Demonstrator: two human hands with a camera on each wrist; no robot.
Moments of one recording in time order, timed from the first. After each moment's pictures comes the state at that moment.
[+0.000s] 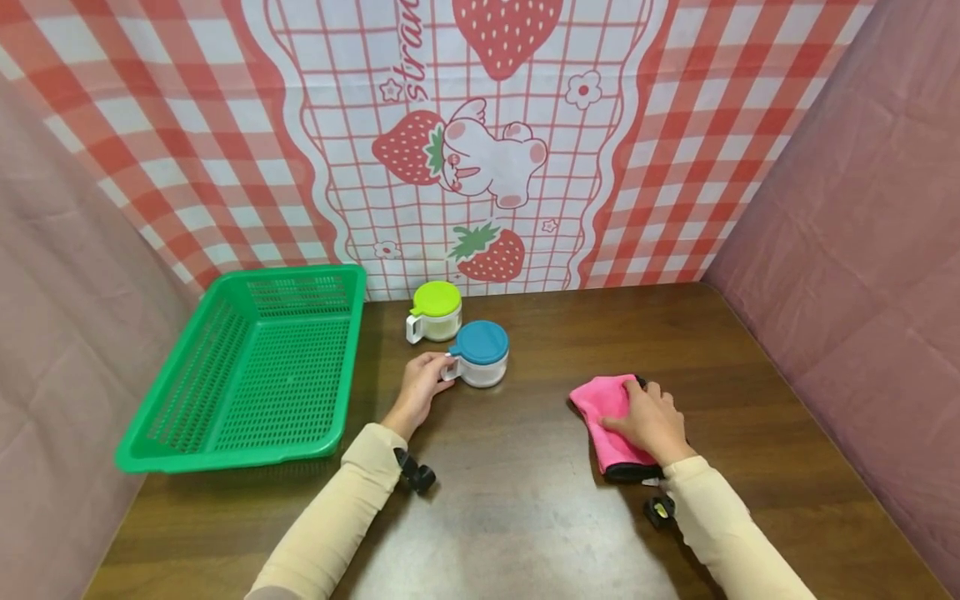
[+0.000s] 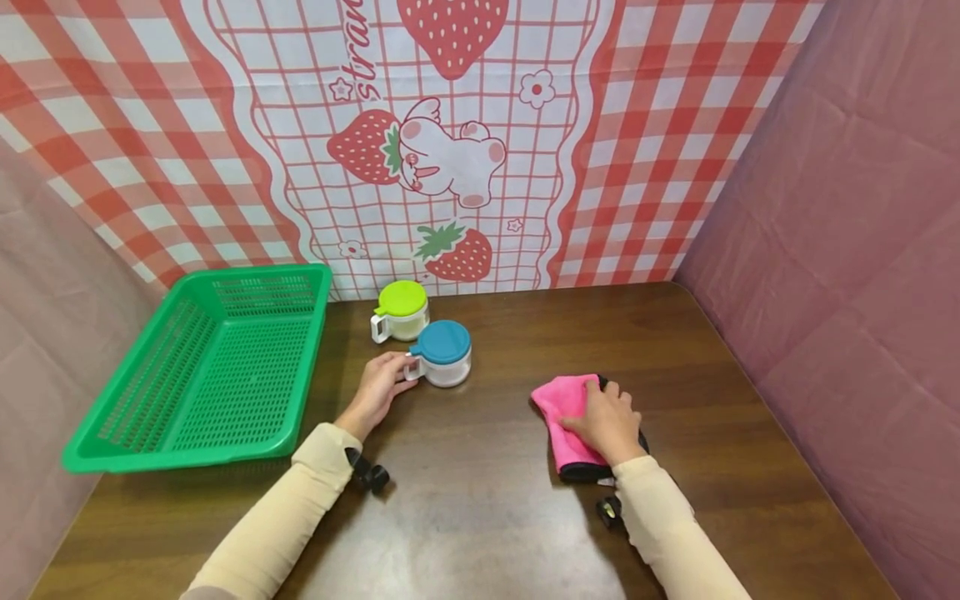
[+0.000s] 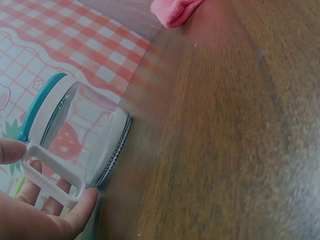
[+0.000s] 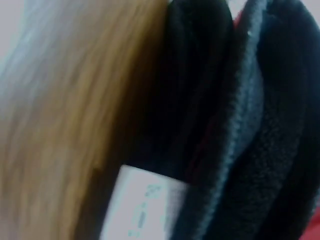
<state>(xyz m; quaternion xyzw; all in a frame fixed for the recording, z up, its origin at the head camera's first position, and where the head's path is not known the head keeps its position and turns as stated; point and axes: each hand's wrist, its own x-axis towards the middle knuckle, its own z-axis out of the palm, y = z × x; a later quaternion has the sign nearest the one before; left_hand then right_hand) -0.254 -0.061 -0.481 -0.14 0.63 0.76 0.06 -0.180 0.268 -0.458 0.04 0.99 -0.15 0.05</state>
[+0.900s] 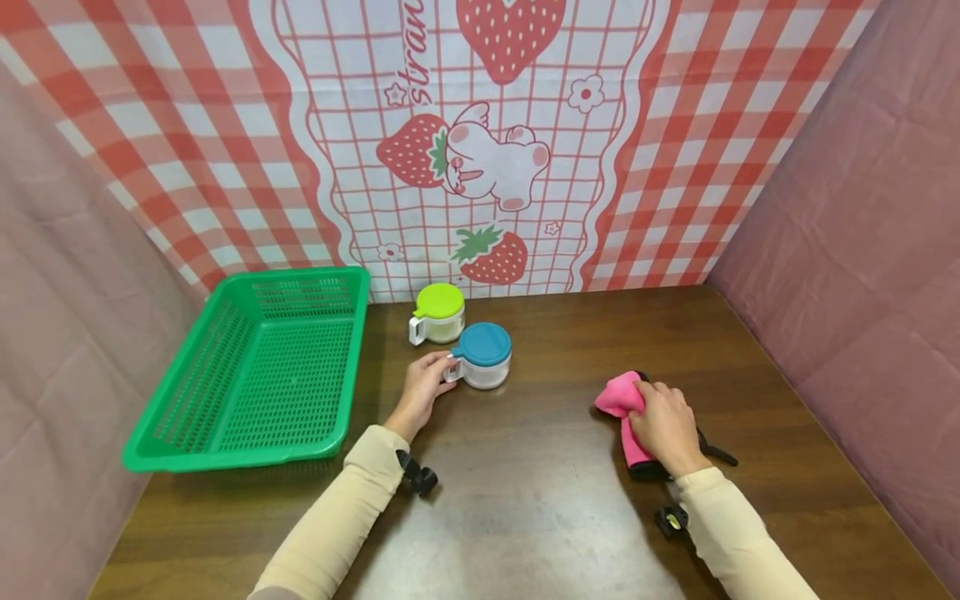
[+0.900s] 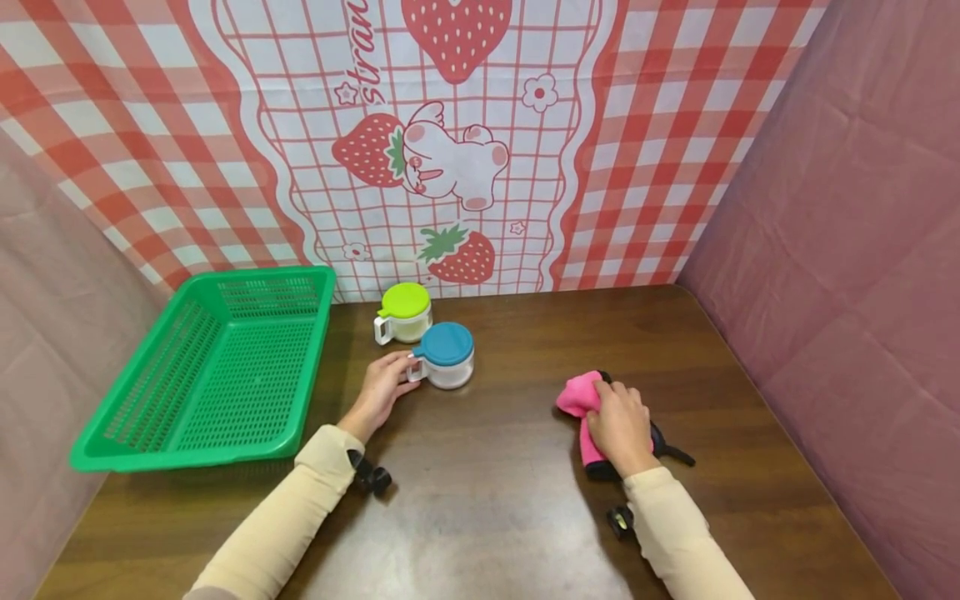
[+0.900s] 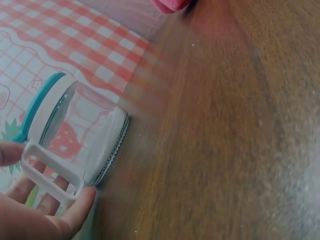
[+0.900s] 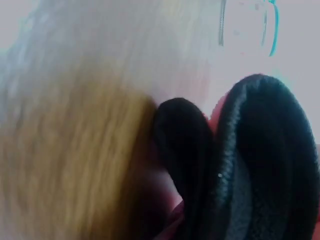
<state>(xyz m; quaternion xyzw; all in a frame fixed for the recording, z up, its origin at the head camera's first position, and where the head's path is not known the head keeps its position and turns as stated) -0.253 -0.064 -0.483 -0.12 0.63 0.76 0.05 -0.171 0.277 -0.458 -0.02 0.98 -0.17 -0.13</state>
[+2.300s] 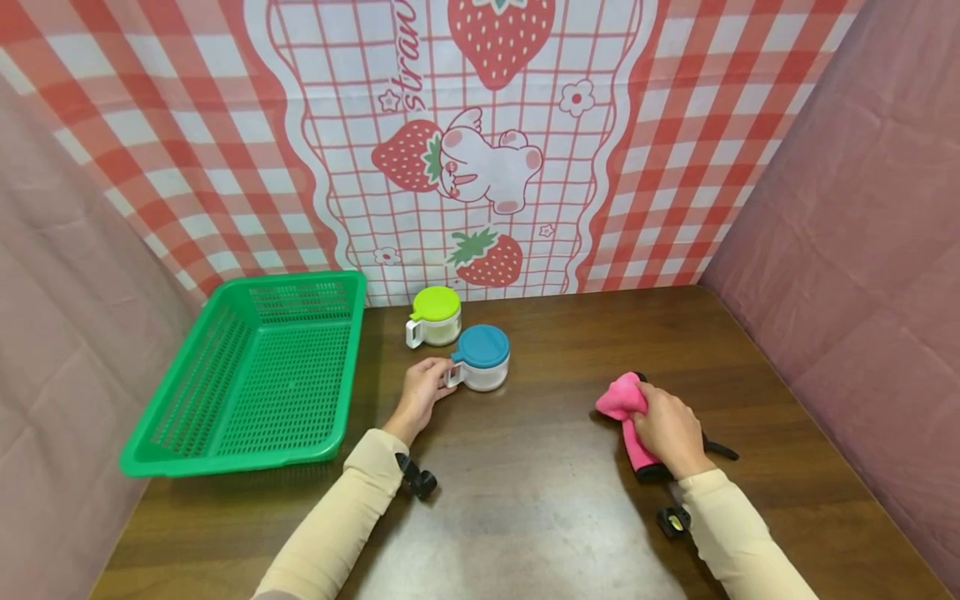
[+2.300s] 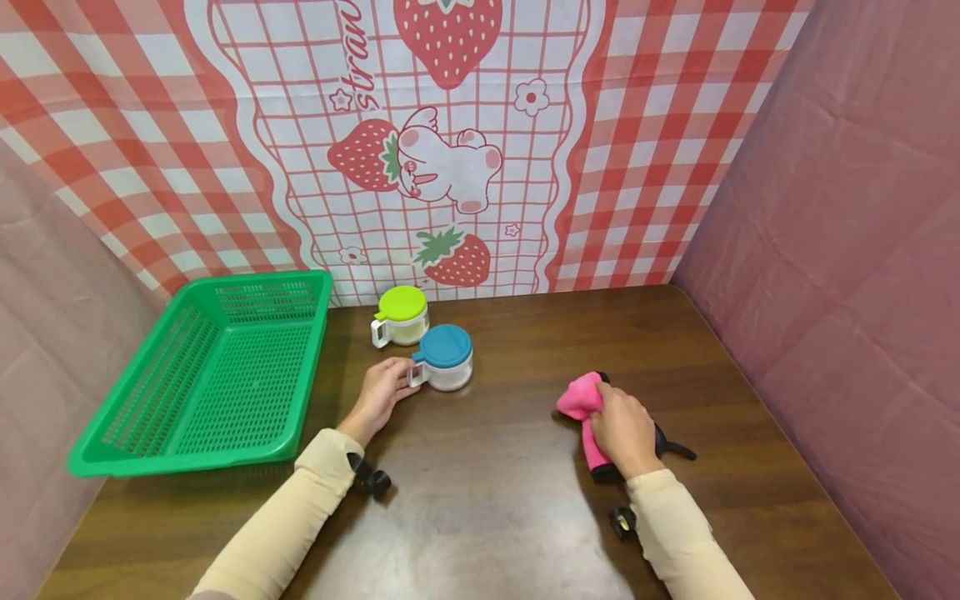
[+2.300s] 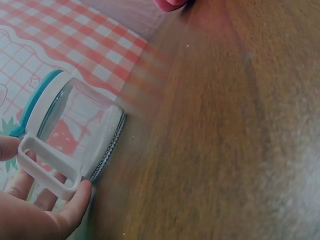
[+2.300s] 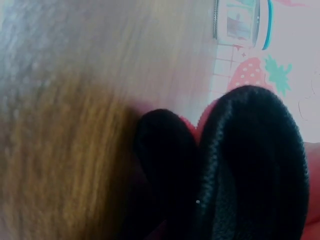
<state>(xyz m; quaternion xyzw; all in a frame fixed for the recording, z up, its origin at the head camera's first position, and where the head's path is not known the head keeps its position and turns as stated) -0.251 -0.061 -0.484 -0.13 0.62 0.77 0.06 -0.163 0.284 -0.452 0.02 0.98 -0.18 -0.07</state>
